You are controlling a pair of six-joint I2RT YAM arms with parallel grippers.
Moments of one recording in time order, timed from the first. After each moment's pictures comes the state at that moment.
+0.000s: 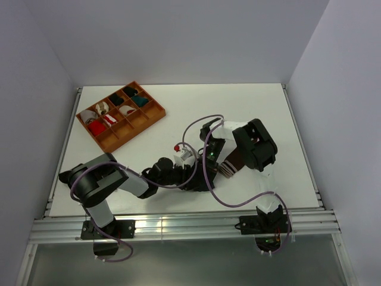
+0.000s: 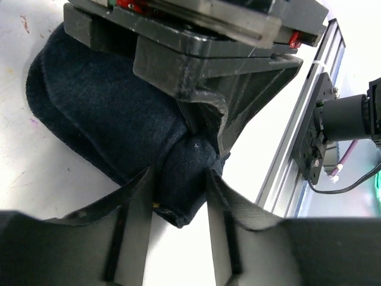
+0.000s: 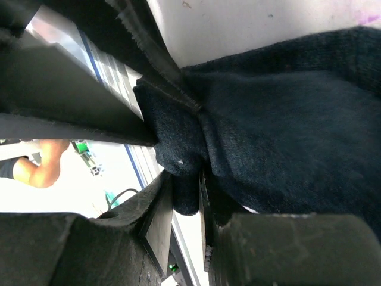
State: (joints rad) left arm -0.92 1.72 0.45 0.86 0.32 -0.68; right arm 0.53 2.15 1.37 -1.29 -0.76 -0.81
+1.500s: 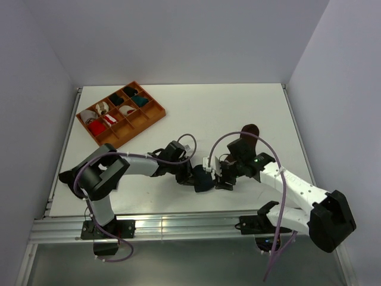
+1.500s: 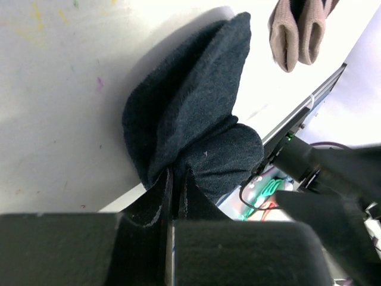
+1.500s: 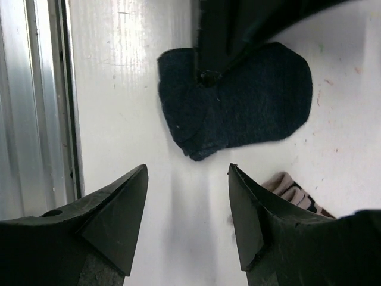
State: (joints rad) left arm -0.82 1.79 0.80 0.12 0.48 -1.09; right arm 0.54 1.10 0.65 -0.62 -0.61 -0.84
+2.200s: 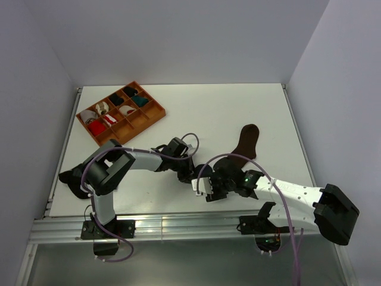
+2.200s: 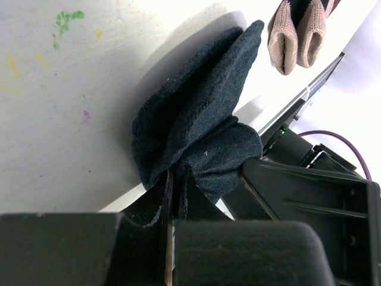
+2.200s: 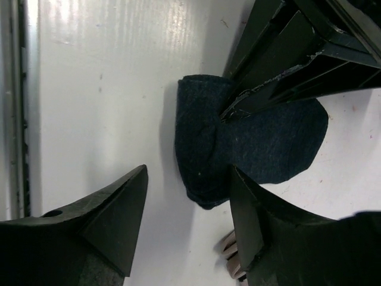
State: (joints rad) left arm -0.80 1.88 0.90 0.04 0.58 -1.07; right arm 0.88 1.05 0.46 -0.33 -0.27 -0.84
